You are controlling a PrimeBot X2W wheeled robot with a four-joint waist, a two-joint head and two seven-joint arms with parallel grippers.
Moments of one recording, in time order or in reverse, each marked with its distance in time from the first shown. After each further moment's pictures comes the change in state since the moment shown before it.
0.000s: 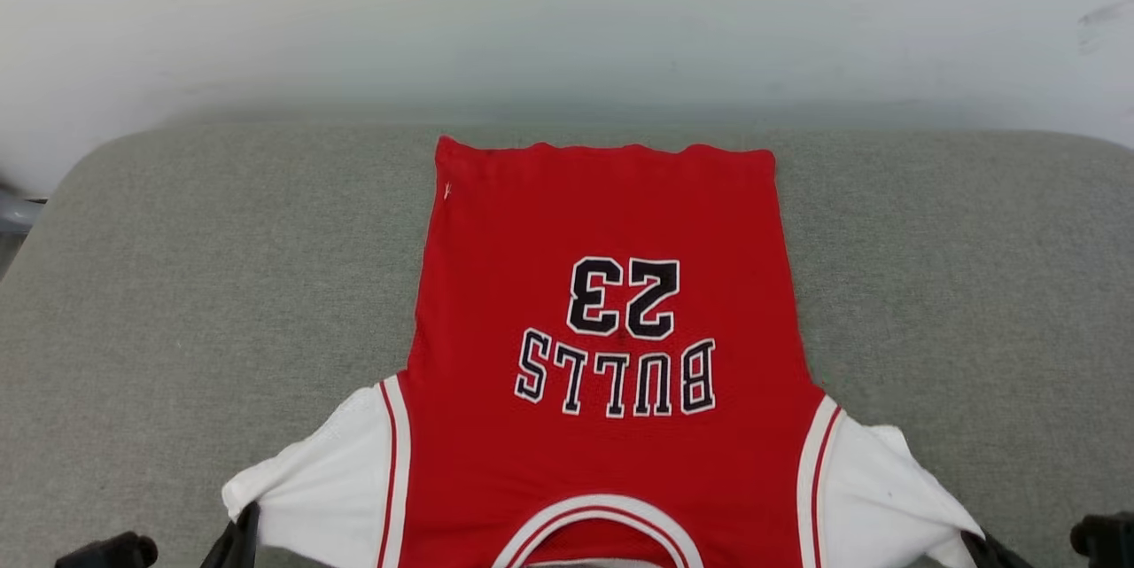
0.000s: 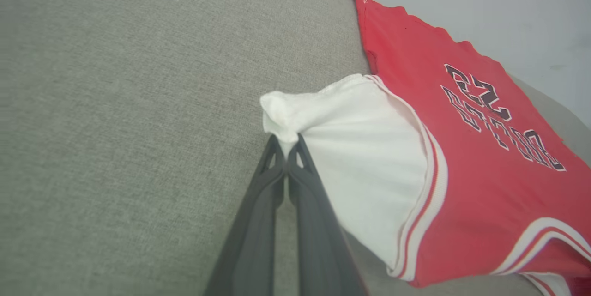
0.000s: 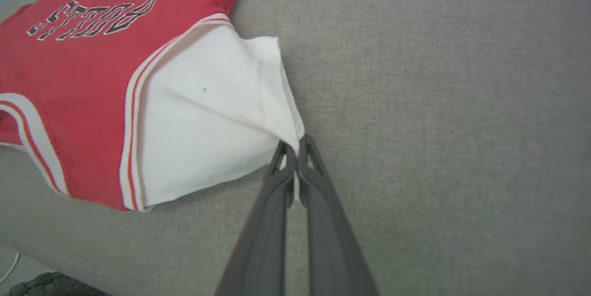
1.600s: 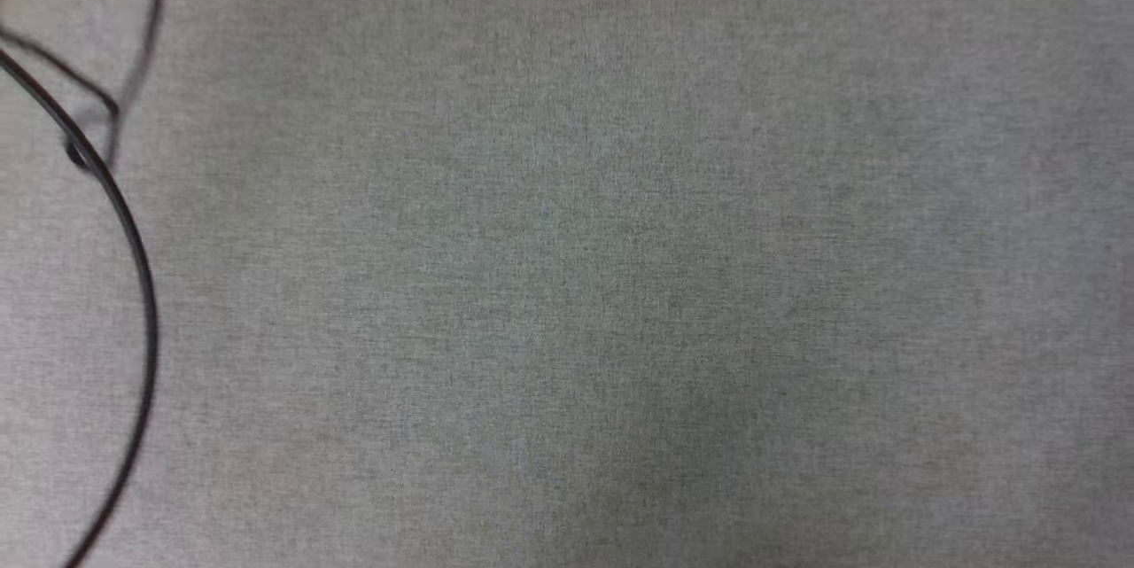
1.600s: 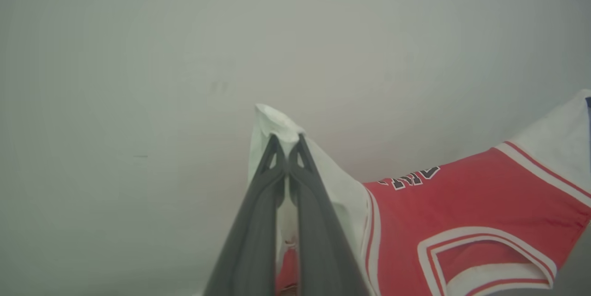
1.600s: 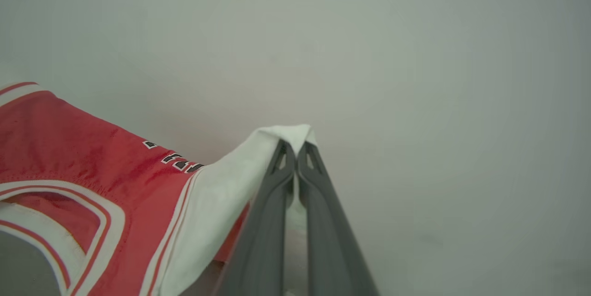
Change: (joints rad) left arm -1.580 -0.021 -0.276 0.430 0.077 -0.272 0.145; right arm -1.695 -0.118 0.480 0.545 0.085 0.000 -0.154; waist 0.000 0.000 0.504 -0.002
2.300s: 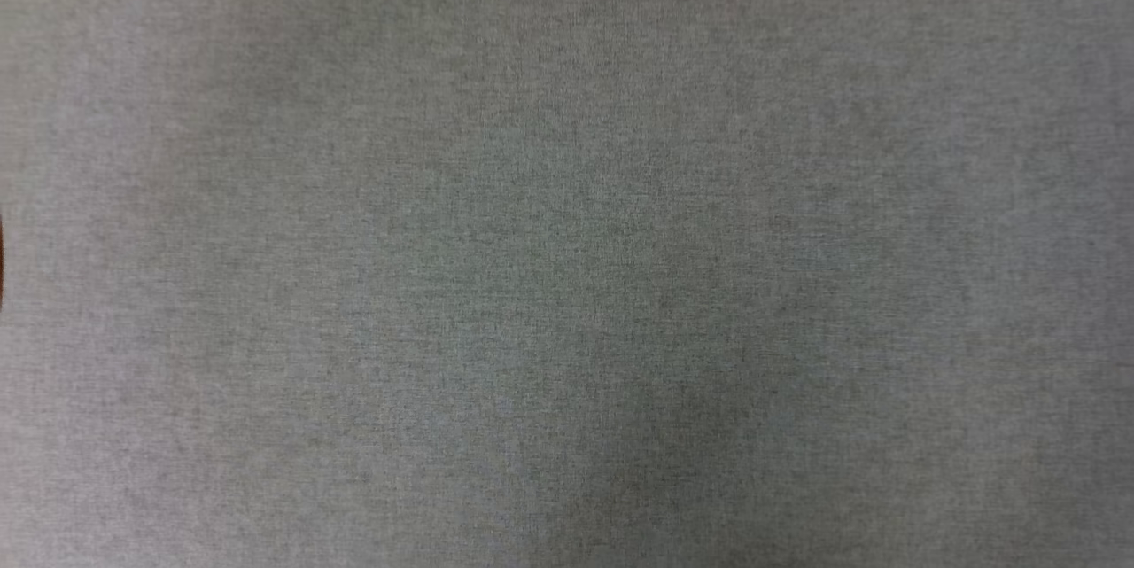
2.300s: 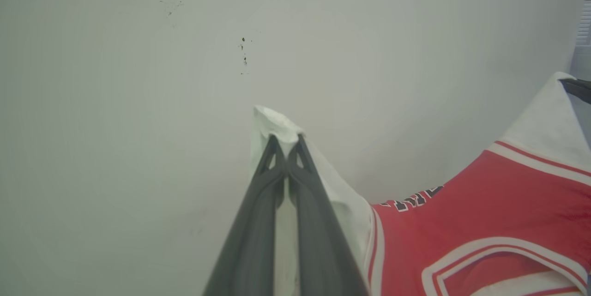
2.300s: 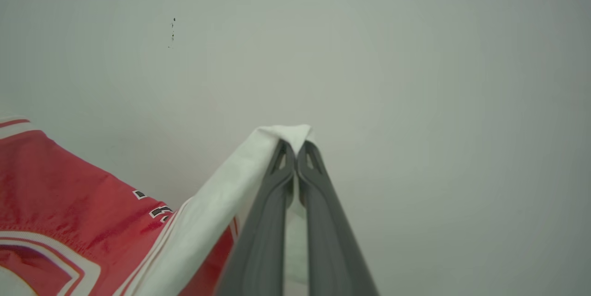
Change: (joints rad) left arm -0.283 0.005 0.042 -0.138 0.006 0.049 0.207; right arm -0.189 0.038 -0.248 -0.202 -0.130 0.000 0.244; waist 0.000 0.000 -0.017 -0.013
